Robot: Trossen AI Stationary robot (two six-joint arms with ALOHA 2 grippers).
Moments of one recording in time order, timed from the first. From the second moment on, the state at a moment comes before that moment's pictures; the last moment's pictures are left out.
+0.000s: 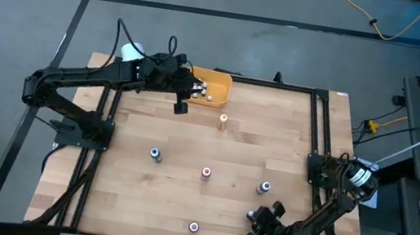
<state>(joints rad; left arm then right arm) 0.30 1.28 1.22 -0.42 -0.14 0.32 1.00 1.95 1.10 -0.69 0.71 1.70</state>
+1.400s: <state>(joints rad) 0.25 1.62 1.74 -0.94 0.20 0.51 -0.09 1.28 1.11 -0.54 -0.05 0.12</state>
